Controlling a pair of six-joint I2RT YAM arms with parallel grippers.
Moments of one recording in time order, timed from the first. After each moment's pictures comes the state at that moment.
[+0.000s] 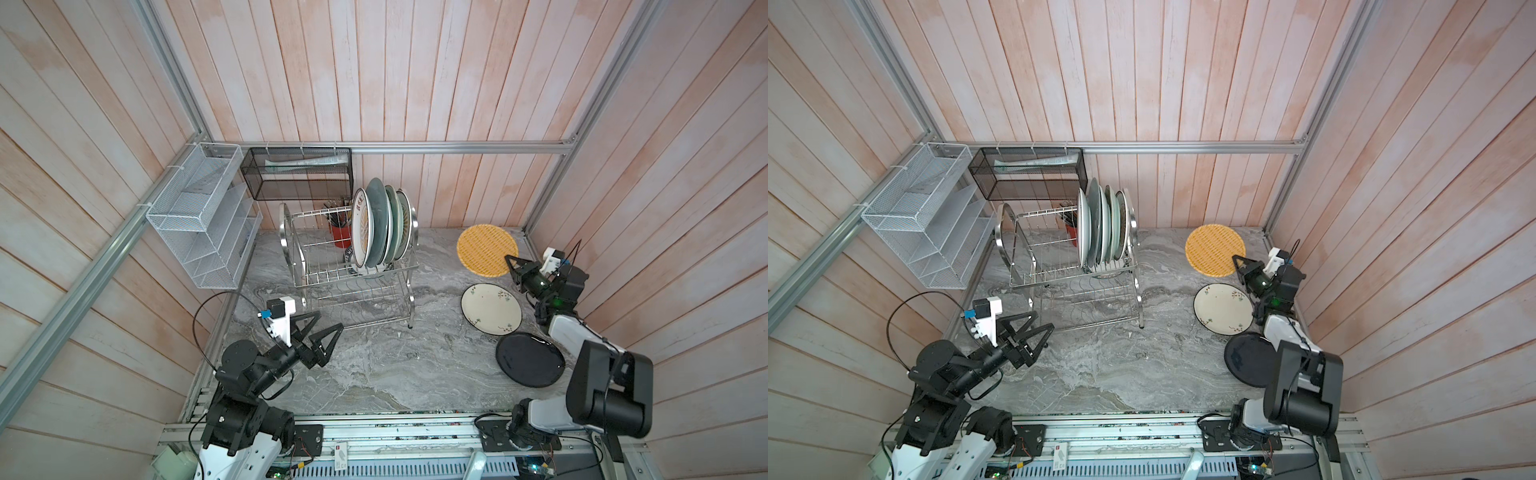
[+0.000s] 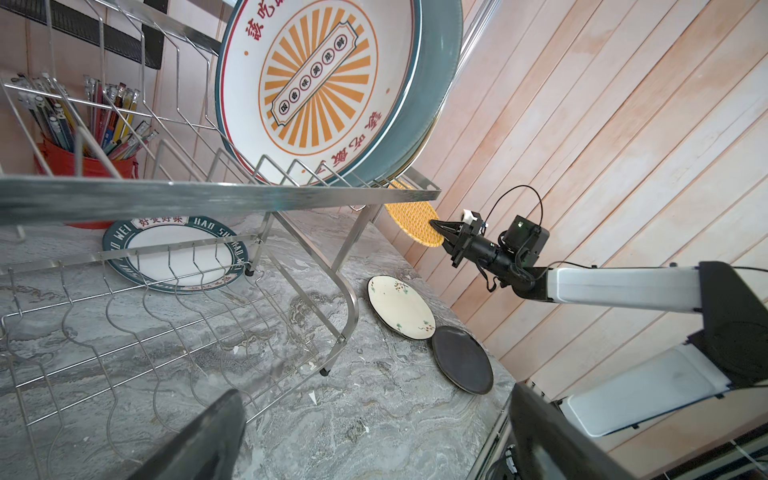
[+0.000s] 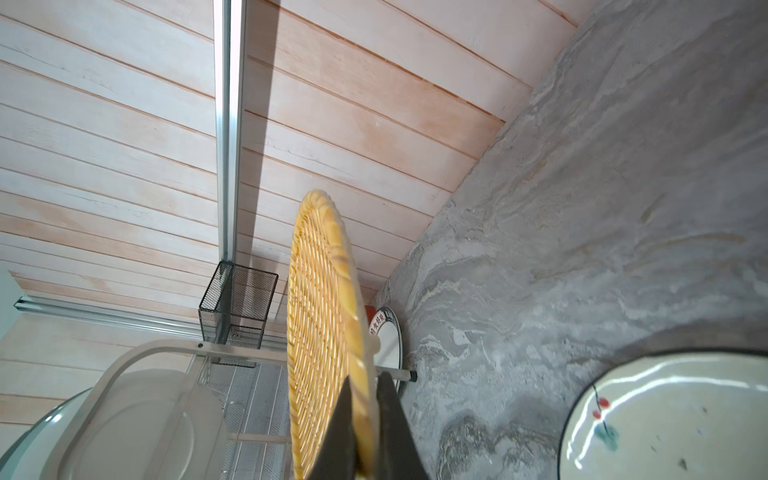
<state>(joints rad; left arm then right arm) -0.23 0.31 0.57 -0.30 0.57 -0.46 -0.26 1.35 0.64 0.54 -0.70 1.12</state>
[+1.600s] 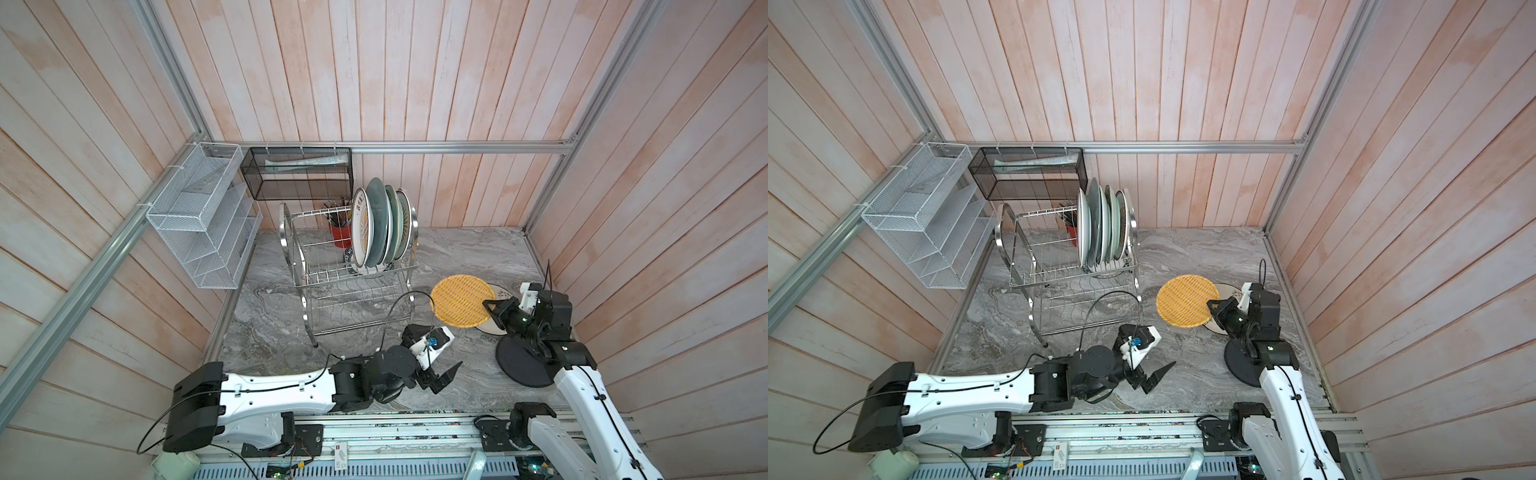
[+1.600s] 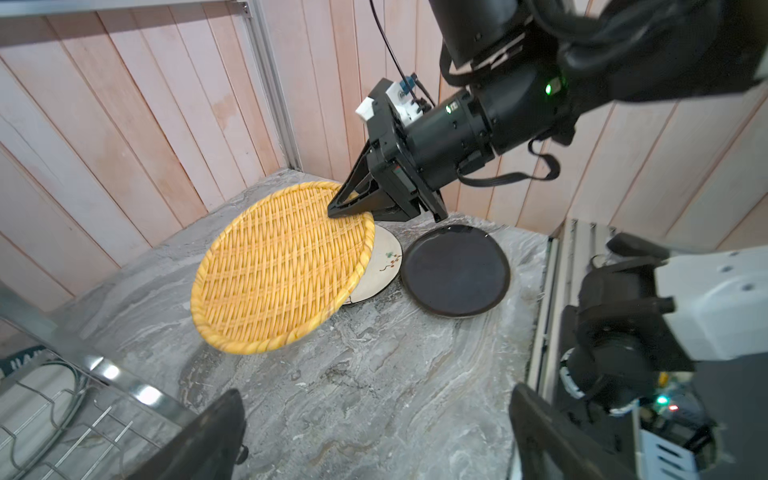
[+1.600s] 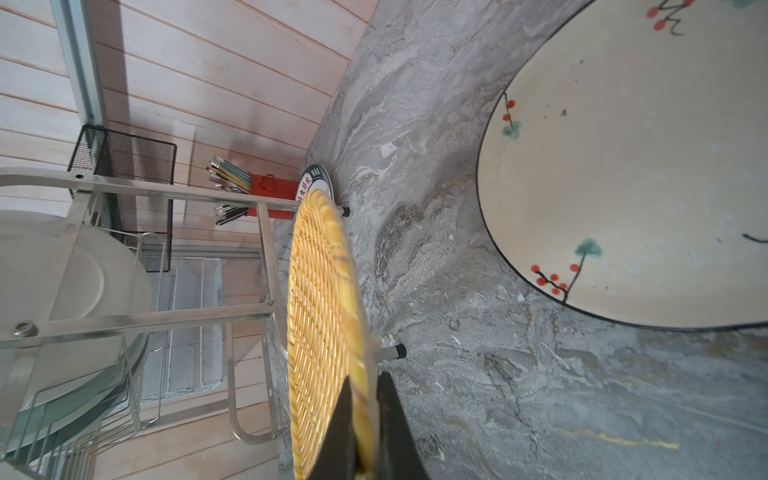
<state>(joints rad) -1.36 1.36 0.86 0.22 -0.36 0.08 0.02 0.78 0.62 -0.40 -0.42 0.97</state>
